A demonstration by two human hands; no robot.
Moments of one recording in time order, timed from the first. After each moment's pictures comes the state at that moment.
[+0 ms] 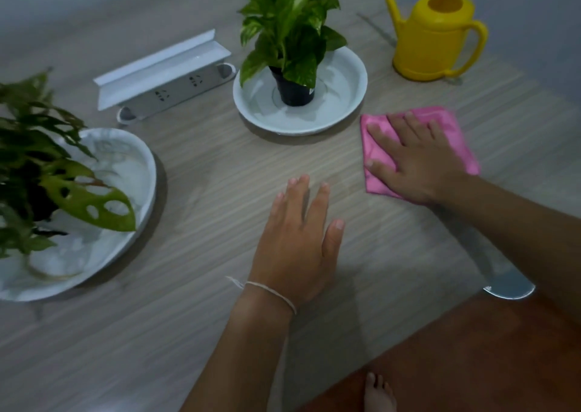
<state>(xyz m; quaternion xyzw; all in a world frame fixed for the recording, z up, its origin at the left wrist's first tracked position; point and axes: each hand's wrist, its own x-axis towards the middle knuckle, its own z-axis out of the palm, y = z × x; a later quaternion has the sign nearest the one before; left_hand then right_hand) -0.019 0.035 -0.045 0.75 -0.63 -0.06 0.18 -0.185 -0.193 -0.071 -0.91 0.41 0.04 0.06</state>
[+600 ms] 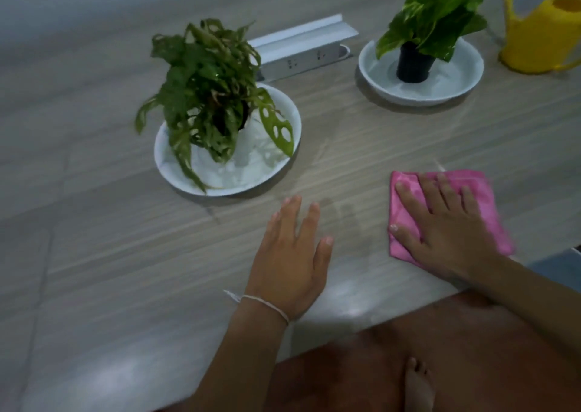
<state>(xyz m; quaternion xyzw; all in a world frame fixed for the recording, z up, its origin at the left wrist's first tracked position) 0.089 0.257 -0.030 0.80 -0.57 -0.07 0.18 -0.119 0.061 -0.067 -0.91 0.40 0.09 0.04</state>
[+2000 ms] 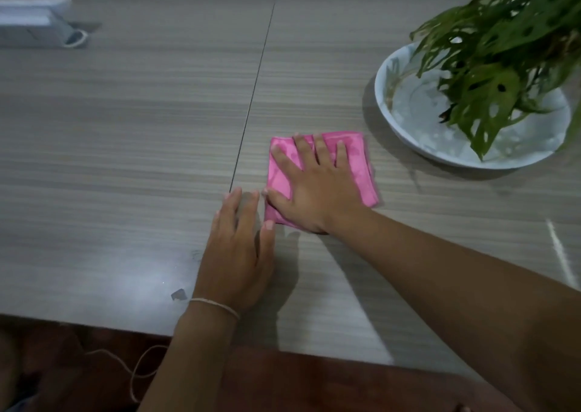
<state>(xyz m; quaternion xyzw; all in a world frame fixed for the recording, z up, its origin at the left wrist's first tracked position) 0.286 0.540 -0.069 0.91 -0.30 -0.03 0.28 0.296 0.348 -0.076 -0.99 0.09 0.04 0.07</state>
